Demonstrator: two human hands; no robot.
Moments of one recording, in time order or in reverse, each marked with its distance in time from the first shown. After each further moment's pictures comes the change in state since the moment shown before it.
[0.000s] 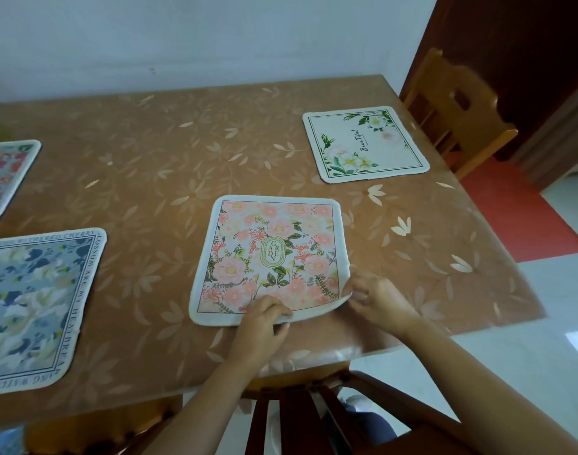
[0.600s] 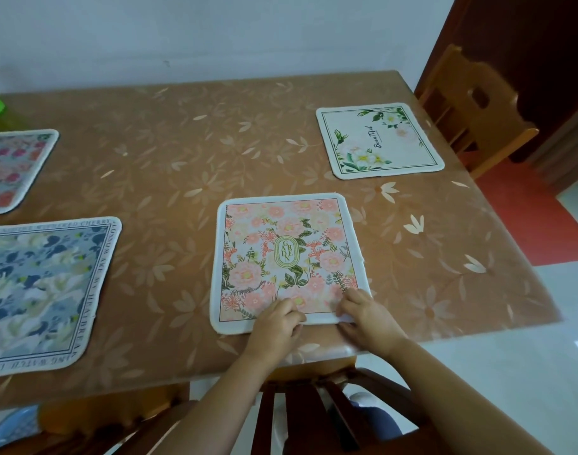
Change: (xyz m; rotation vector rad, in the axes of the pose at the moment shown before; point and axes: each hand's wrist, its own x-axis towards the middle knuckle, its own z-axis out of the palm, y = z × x) left_hand -0.007 -0.006 0.014 0.162 -0.117 0.098; right_hand -0.010 0.010 0.052 -0.375 -0.190 -0.028
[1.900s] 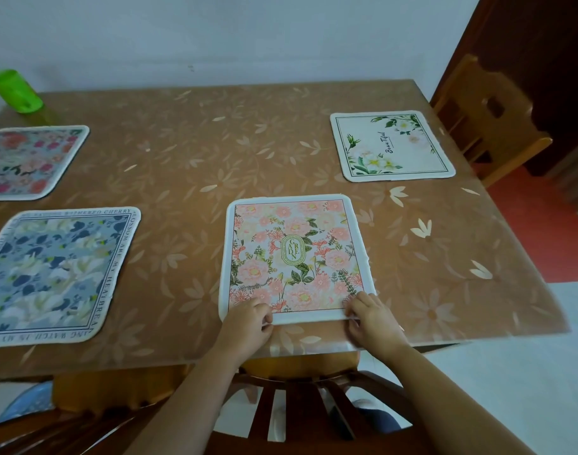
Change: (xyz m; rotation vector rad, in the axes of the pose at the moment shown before) left_hand -0.029 -0.029 -0.023 0.082 -0.055 -0.263; right_hand -0.011 -0.001 0.012 0.076 0.114 0.085
